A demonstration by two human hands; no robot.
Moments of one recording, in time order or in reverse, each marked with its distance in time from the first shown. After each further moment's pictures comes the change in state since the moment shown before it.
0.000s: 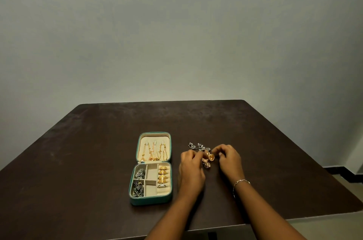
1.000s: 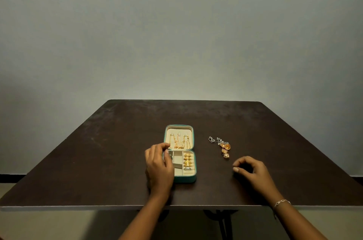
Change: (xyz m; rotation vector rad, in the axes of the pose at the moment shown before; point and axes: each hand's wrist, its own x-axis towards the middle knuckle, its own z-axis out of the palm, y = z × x) left_hand -0.051 -0.066 -0.104 -0.107 0.586 -0.122; right_hand -0.075 -0.011 -0.042 0.178 -0.268 -0.175
